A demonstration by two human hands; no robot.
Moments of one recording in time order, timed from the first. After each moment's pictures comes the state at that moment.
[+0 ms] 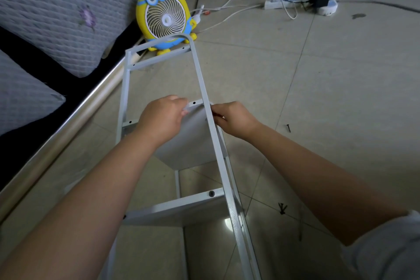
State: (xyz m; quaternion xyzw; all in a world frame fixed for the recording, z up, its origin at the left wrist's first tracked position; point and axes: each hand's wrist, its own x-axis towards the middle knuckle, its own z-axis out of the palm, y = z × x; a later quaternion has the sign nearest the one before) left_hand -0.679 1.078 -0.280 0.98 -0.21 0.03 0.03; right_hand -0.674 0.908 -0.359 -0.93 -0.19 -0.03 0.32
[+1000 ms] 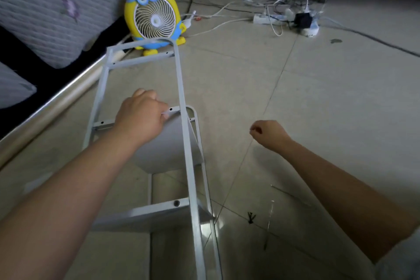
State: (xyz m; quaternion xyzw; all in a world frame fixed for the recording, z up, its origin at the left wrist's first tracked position) left_hand -0.676 1.064 -0.279 0.98 -0.18 0.06 0.03; right_hand -0.686 0.787 -0.403 -0.96 0.03 0.14 0.23
